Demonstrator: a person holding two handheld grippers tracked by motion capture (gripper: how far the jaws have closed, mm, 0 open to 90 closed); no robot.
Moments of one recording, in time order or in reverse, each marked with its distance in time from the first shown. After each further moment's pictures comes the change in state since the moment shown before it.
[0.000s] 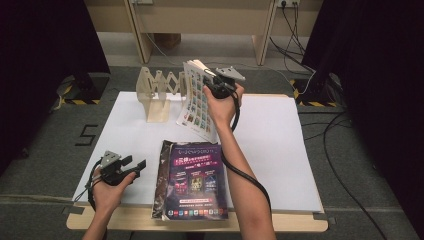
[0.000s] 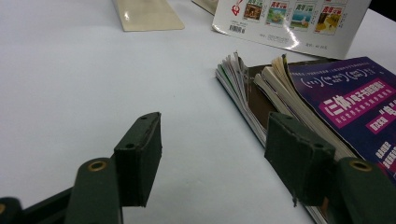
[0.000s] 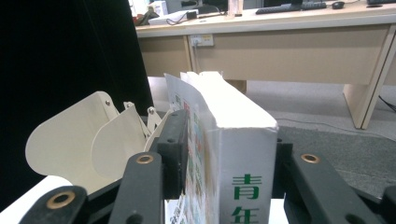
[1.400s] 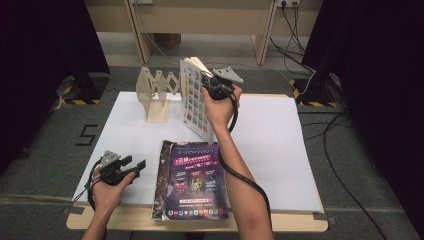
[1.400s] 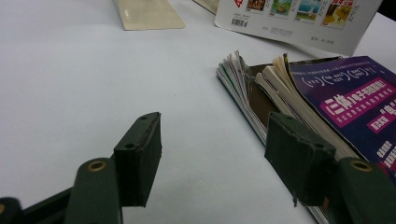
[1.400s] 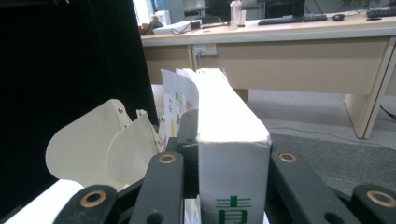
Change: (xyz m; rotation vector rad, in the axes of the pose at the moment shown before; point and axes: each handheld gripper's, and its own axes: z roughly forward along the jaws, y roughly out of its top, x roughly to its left) left arm 0.002 0.000 0.000 0.002 -0.001 -0.003; right arm 0.016 0.004 -0.014 -0.058 0.009 -0.001
